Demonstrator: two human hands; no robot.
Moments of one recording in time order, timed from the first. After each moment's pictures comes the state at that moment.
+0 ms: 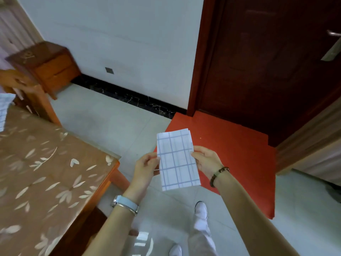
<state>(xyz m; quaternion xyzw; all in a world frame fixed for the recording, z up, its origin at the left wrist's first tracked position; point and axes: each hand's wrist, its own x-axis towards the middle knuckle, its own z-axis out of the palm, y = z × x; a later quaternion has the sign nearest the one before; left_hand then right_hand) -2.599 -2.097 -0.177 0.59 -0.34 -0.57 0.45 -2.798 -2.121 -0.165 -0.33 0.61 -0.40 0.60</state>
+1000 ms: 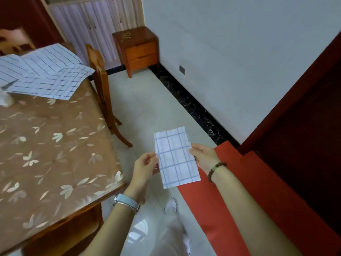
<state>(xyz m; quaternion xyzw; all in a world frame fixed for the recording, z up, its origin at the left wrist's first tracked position) -2.574 -2.282 -0.180 0.68 -0.16 -0.40 0.60 -2.717 -2.429 -0.184 -0.51 0.47 -0.18 0.70</state>
